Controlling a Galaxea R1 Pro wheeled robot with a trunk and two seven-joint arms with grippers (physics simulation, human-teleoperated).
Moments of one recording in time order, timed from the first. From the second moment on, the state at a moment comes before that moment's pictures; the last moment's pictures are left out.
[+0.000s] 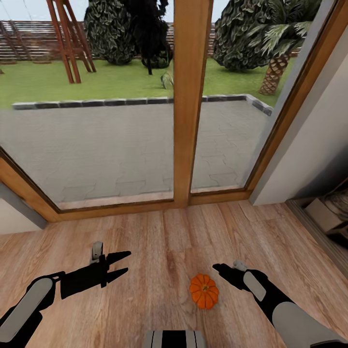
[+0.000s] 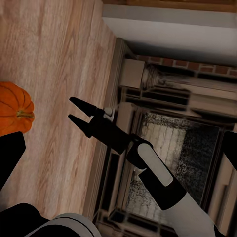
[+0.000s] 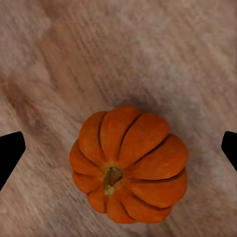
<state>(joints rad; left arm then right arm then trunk) -0.27 0.35 -0.09 -1.35 1.49 0.99 -0.23 -0.68 -0.09 0.17 -0.41 -0.79 0.39 0.05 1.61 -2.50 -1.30</state>
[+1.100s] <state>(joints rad) -0.27 0.35 -0.09 -1.35 1.49 0.99 -0.23 -0.68 -0.10 0.16 -0.42 -0.80 0.41 0.13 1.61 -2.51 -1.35</state>
